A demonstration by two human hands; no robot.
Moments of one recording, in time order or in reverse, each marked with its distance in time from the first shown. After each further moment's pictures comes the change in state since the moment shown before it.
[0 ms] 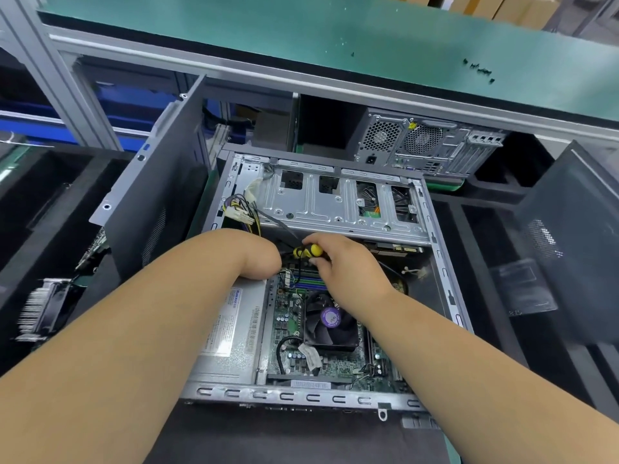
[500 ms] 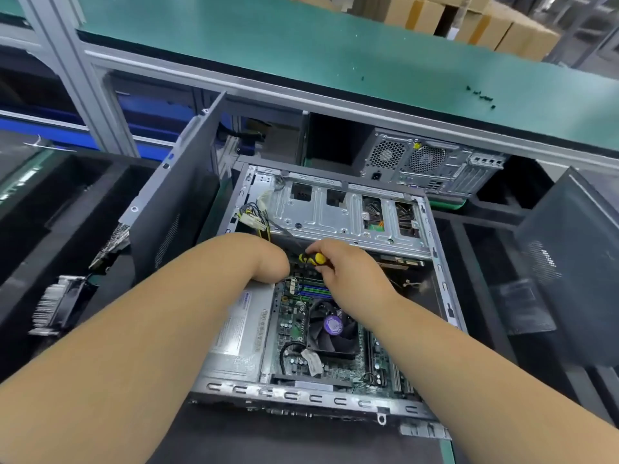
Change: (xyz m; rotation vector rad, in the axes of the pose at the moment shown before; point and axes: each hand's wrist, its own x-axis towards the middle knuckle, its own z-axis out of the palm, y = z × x) left_hand -0.010 0.000 -0.005 -0.042 0.016 0.002; right_hand 0.002 -0.009 -0.011 -0.027 -0.067 -0.017
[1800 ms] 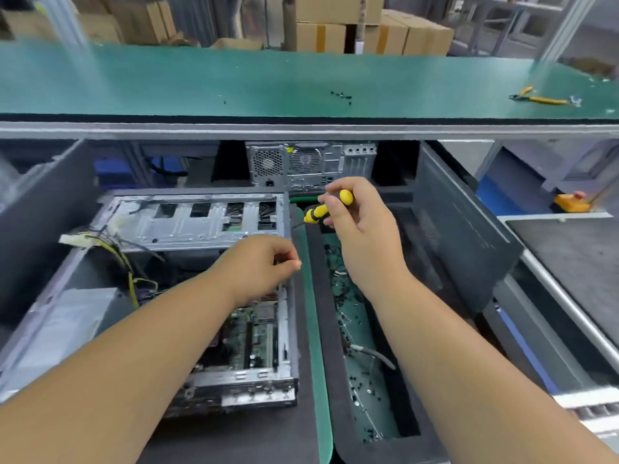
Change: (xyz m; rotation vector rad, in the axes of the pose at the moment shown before) left_hand -0.005 0.212 0.013 -0.421 0.665 0.430; right_hand -0.127 0.127 -0.165 0.615 0.642 -0.033
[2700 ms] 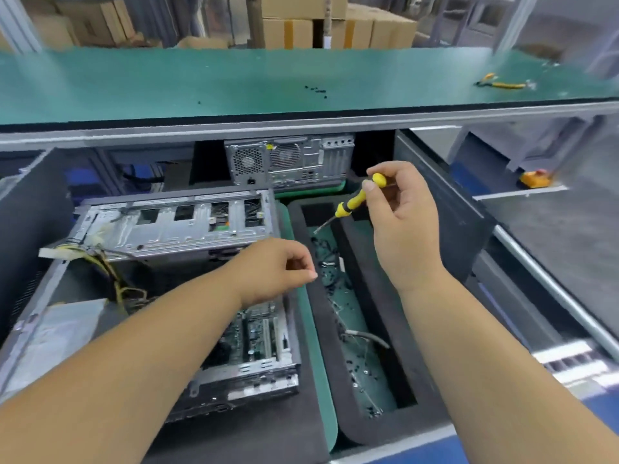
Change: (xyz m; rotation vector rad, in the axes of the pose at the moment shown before) left_hand 0.000 0.016 0.011 -0.122 -0.221 0.160; right_hand -0.018 -0.008 -0.038 -0.074 0.291 -0.094
